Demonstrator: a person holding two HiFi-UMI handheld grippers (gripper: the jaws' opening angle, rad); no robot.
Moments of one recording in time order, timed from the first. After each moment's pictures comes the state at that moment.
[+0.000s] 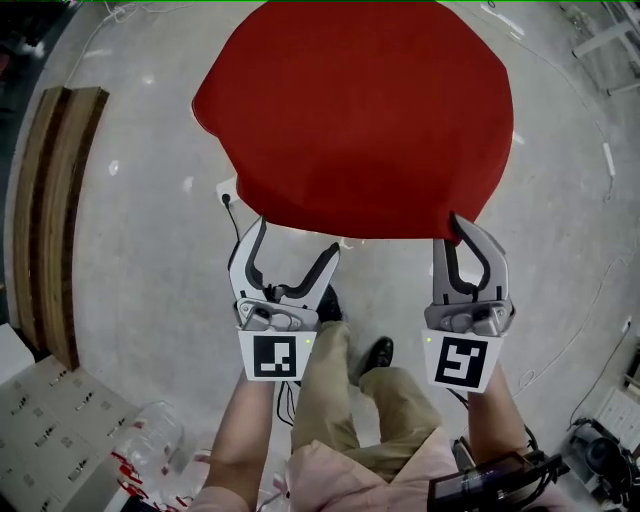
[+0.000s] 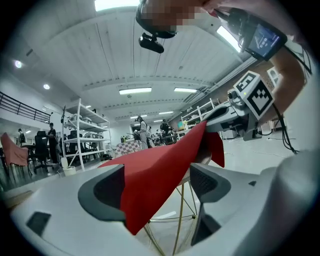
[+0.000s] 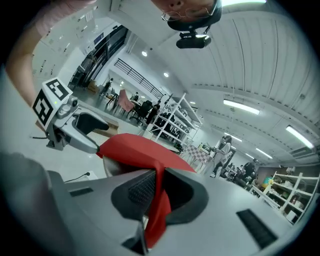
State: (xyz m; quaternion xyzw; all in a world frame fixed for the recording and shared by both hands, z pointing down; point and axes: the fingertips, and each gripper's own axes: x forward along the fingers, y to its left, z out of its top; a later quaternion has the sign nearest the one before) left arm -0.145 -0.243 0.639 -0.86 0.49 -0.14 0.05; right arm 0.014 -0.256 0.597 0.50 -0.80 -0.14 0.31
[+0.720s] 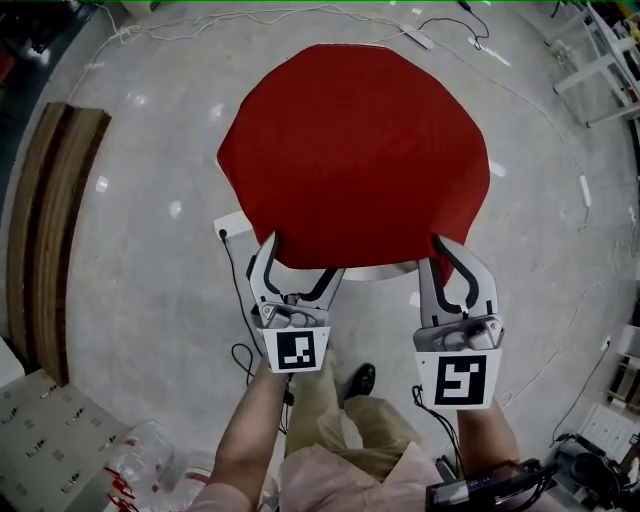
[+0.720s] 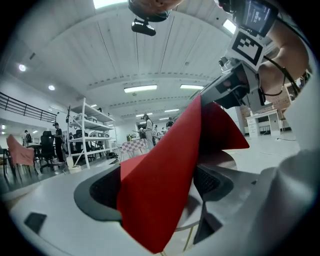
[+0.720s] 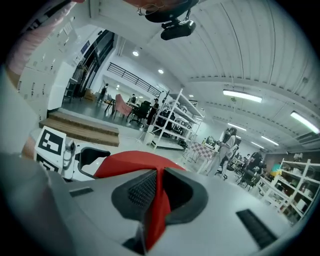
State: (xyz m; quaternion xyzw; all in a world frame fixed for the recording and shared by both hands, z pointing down) left arm -0.134 -0.308 0.589 -0.84 0.52 -0.13 0.06; right arm -0.013 -0.311 0.479 0.51 -0.82 -0.07 0.24
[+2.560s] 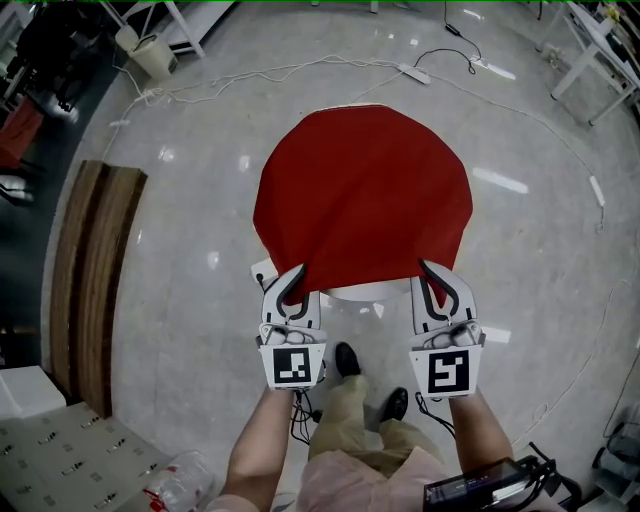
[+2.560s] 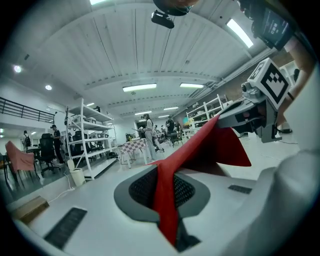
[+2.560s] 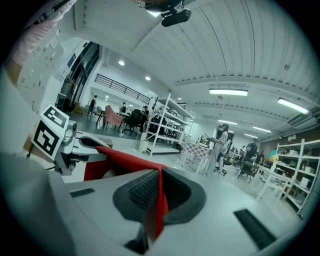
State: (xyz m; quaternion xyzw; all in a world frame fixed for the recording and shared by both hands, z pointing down) left arm -0.150 -0.315 0.486 -0.84 0.53 -0.12 0.05; right arm 0.002 -0.301 0.446 0.51 -0.82 -0.07 0.23
